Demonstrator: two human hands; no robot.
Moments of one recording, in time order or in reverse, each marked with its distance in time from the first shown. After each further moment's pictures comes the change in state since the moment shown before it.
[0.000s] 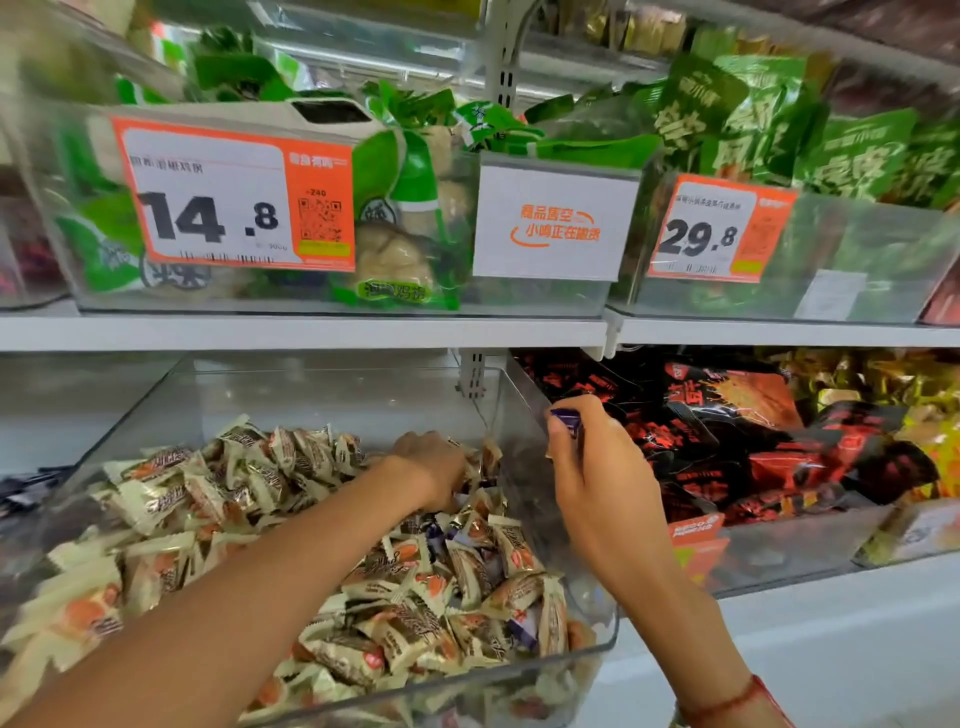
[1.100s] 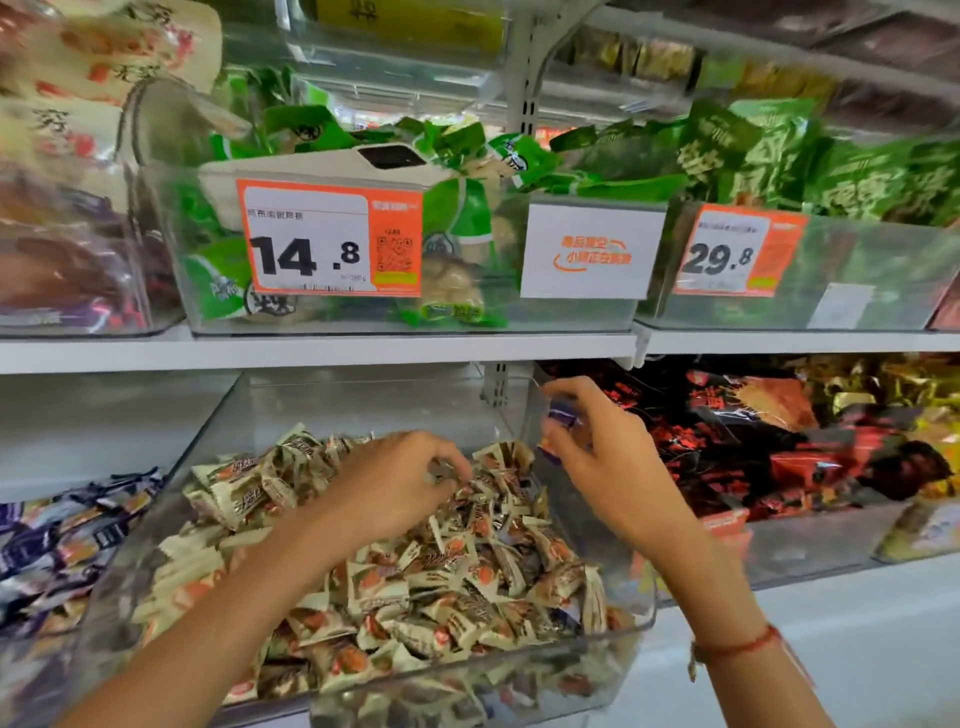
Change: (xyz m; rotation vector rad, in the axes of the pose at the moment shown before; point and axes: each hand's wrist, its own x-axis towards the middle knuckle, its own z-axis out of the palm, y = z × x) left_hand -0.115 -0.032 -0.026 -0.495 0.322 -0.004; right_hand 0.019 -0.029 -0.009 0.143 -0.171 -0.038
